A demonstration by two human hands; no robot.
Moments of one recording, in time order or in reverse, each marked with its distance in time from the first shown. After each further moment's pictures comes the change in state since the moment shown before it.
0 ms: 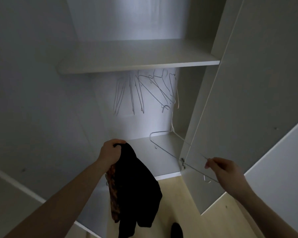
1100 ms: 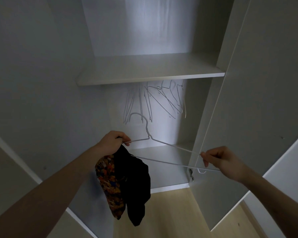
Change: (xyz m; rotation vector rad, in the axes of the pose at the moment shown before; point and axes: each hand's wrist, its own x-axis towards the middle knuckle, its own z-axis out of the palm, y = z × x) left_hand 0.008 0.055 -0.061 0.206 -0.179 0.217; right_hand 0.036 -0.056 -0.025 0.188 -0.337 -0.350
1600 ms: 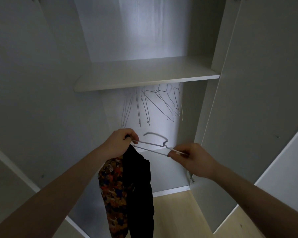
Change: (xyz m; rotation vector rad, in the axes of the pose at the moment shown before) left_hand -0.013 0.050 0.006 0.057 -0.031 0.213; right_hand 0.033 -0.041 0.055 -0.282 -0.024 -0.166
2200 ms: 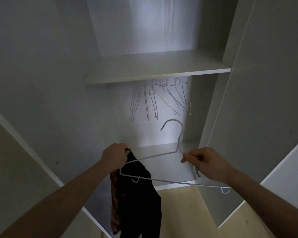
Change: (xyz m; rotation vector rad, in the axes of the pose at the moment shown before) left_hand -0.043 -0.073 0.024 0.662 0.006 -0.287; right_hand -0.031 0.008 0.008 0.092 -0.034 0.126
